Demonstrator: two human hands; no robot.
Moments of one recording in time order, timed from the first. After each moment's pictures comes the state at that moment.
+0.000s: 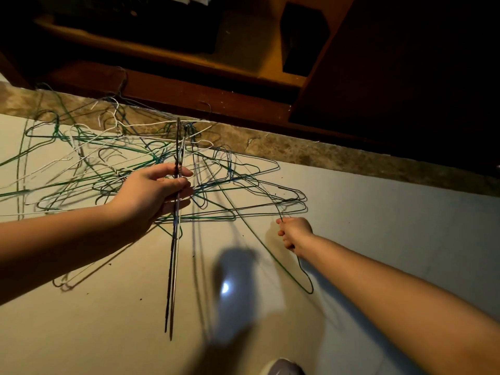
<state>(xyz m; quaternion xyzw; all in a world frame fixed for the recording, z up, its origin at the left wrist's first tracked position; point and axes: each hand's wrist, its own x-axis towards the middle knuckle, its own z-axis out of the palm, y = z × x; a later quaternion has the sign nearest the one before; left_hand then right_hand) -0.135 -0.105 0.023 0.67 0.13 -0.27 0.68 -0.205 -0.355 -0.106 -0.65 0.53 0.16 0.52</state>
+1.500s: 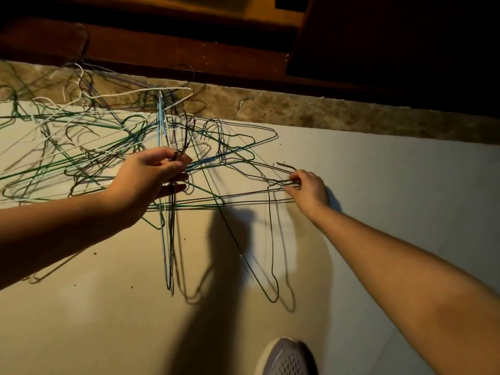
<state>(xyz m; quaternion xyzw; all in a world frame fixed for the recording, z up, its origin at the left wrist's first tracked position) -0.121 -0.134 -0.030 0.72 0.09 -0.29 0.62 -0.198 -0.417 -0.157 -0.92 0.28 0.09 0.27</state>
